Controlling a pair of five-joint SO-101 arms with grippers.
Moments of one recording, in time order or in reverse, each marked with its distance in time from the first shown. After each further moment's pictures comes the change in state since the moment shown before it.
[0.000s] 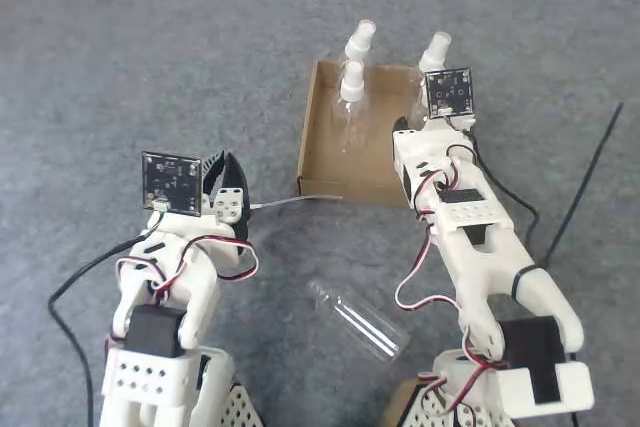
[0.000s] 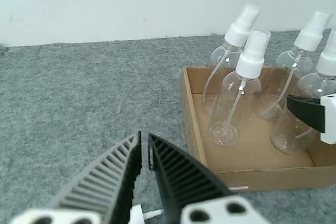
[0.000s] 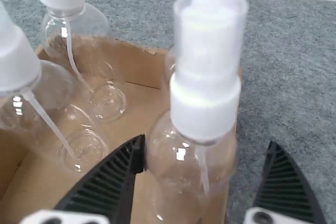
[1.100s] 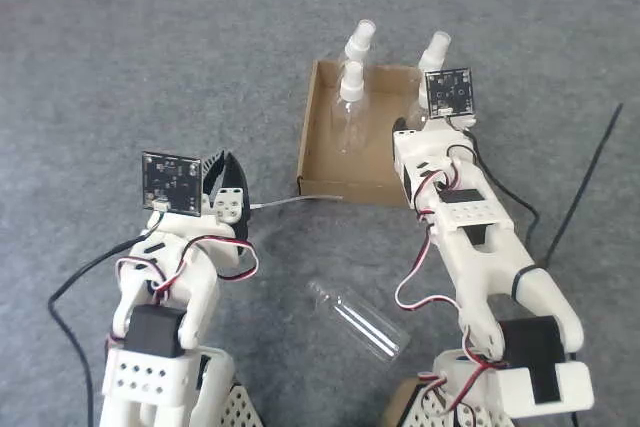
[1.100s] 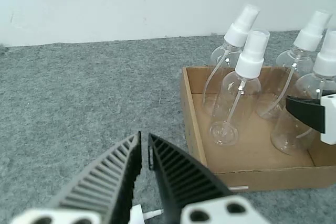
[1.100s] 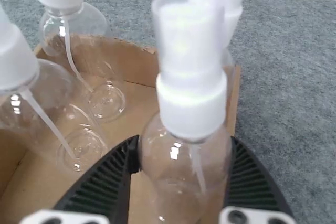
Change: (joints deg) left arm 0.0 0.0 0.0 0.0 0.0; right arm 0.1 0.0 0.0 0.0 0.0
